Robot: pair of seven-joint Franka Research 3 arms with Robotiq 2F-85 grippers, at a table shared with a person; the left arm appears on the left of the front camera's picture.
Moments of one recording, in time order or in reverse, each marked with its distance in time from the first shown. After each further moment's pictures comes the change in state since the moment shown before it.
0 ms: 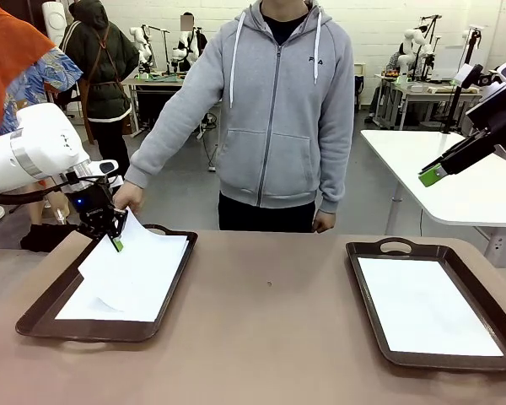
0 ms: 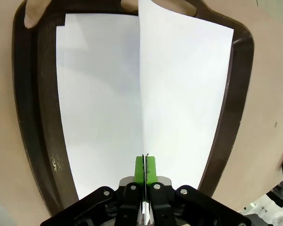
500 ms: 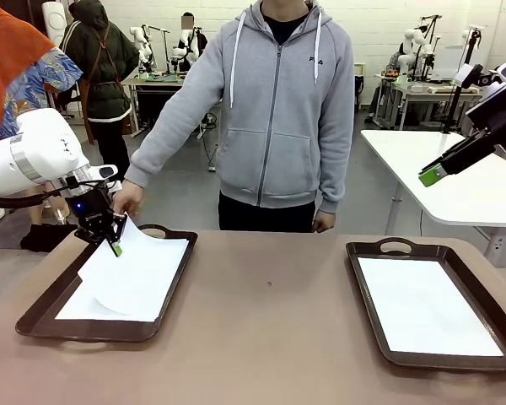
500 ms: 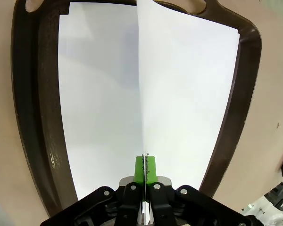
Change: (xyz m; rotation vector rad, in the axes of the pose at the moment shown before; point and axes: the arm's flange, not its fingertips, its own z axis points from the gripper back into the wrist) left arm -0.003 0.003 -0.006 0.001 0.011 0.028; right arm 0.000 0.000 0.000 0.000 0.000 0.000
